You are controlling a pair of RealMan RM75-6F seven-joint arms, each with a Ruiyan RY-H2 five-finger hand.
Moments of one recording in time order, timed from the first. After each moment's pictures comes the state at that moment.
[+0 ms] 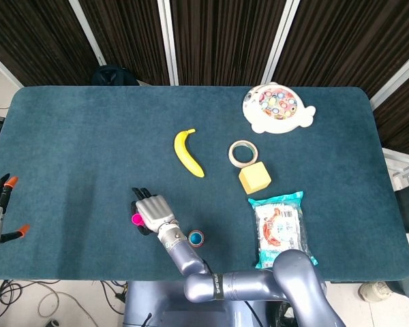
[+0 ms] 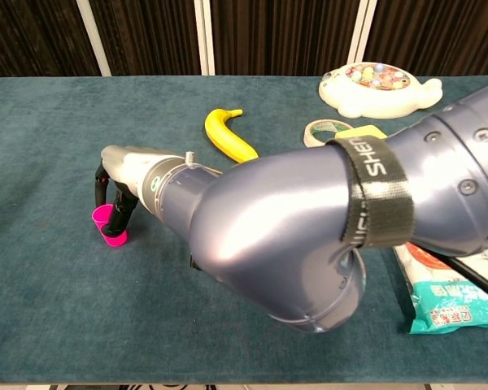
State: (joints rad) left arm -0.14 -1.17 -0.08 -1.49 1.42 1.43 0.09; right arm 1.34 -2.12 0.45 -1.22 -0.47 0.90 -0.62
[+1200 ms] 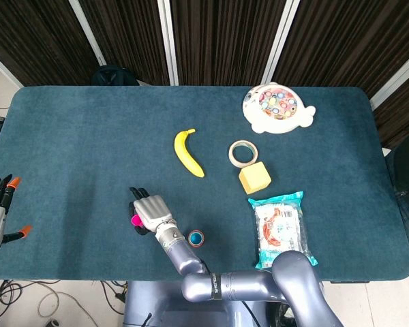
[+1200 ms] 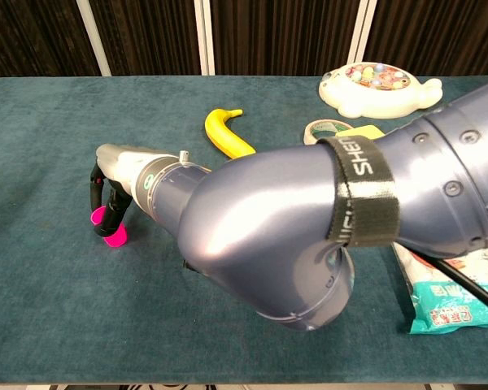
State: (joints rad) left arm -0.14 -1.18 -0.07 -1.49 1.42 1.43 0.09; right arm 1.33 -2.13 0.48 -1.21 -0.47 0.89 -0.61
